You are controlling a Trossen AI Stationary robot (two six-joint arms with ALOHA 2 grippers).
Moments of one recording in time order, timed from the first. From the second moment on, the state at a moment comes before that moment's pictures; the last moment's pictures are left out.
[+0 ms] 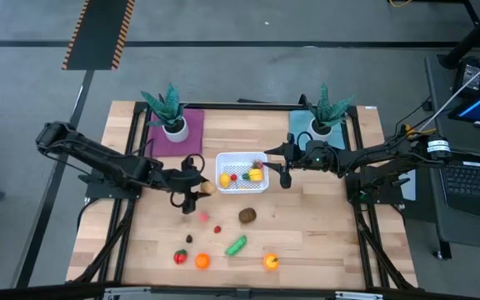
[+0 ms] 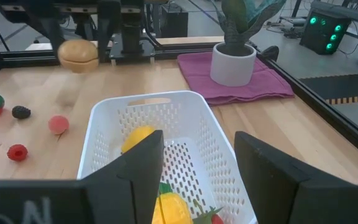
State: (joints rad) left arm -0.27 1.11 0.62 -0.17 -0.31 -0.33; right arm -0.11 1.31 0.45 0.62 0.06 0.00
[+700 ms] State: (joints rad) left arm -0.29 1.11 0.37 0.44 -0.38 -0.13; right arm -0.10 1.31 0.45 0.65 -0.13 -0.01
